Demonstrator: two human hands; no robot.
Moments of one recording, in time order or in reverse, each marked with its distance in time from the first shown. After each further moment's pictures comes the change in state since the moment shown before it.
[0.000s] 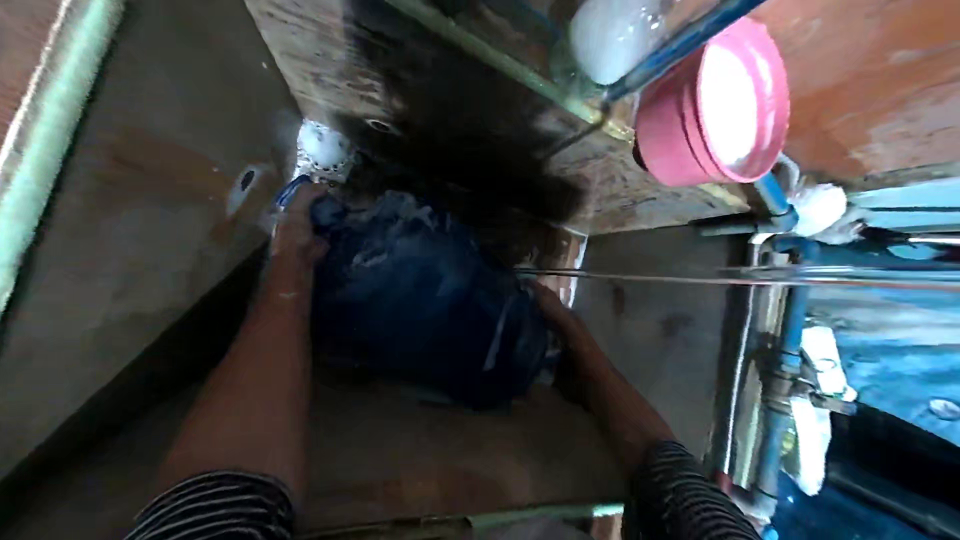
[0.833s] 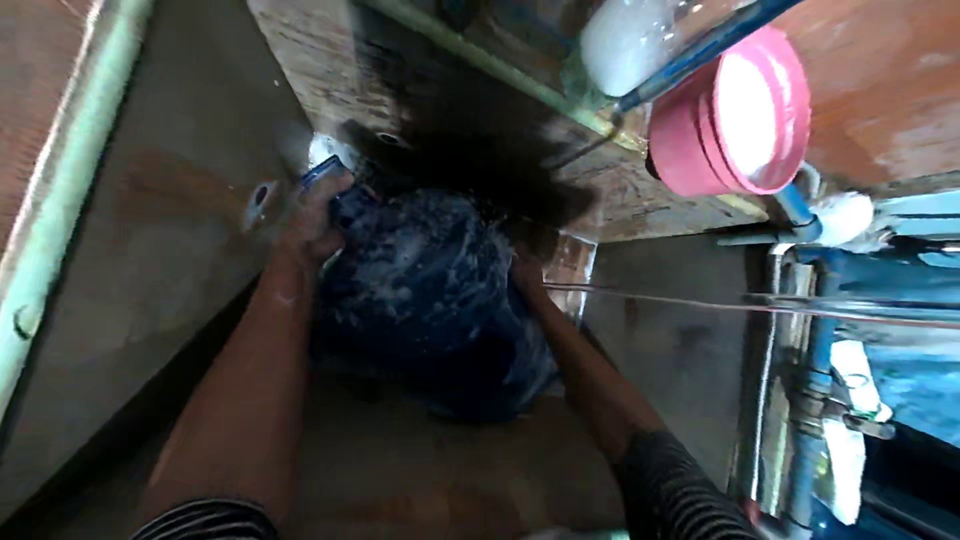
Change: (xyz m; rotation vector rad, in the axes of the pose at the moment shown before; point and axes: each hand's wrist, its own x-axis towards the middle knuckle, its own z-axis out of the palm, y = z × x) left_hand -0.008 0.041 0.015 -0.008 -0.325 0.101; right_hand 0.018 -0.091 0.039 -0.080 0.211 -0.212
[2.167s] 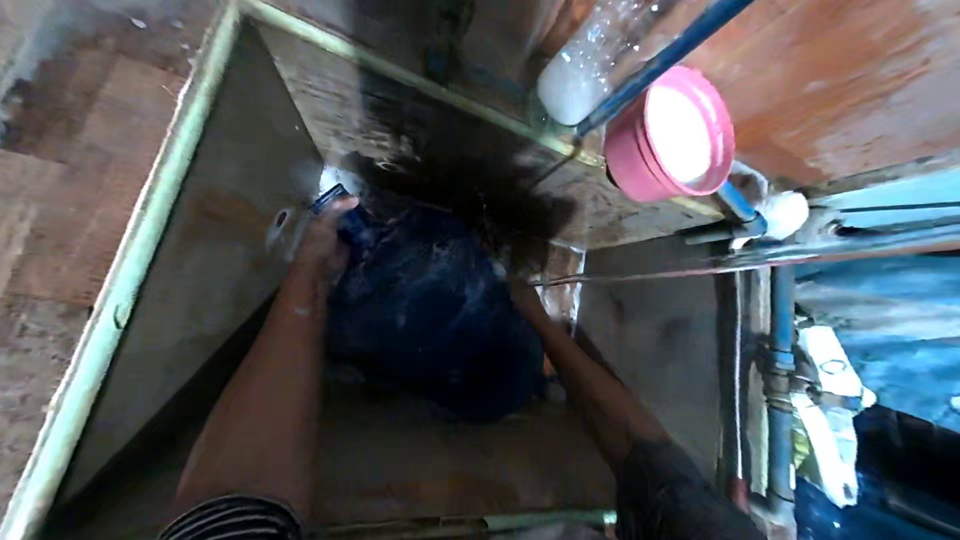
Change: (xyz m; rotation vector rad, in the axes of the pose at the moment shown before) left_hand -0.013 0.007 0.004 0.041 0.101 0.011; right_hand -0.037 0.028 -0.012 -0.061 -0.095 -0.165
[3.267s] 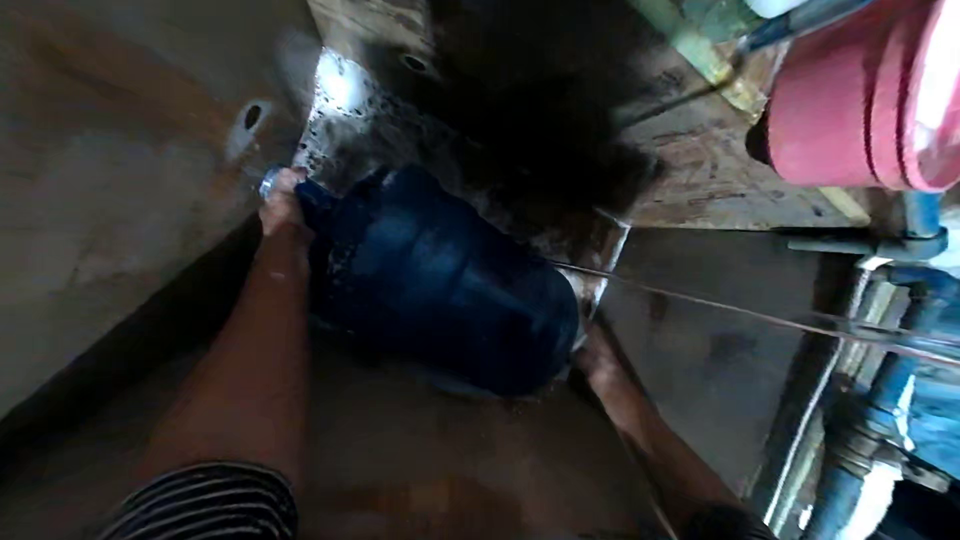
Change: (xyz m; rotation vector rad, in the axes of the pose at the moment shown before) left_hand 0.027 -0.095 -0.069 0.194 0.519 -0.269; right_hand -0.071 0.080 -0.003 0.811 0.074 0.559
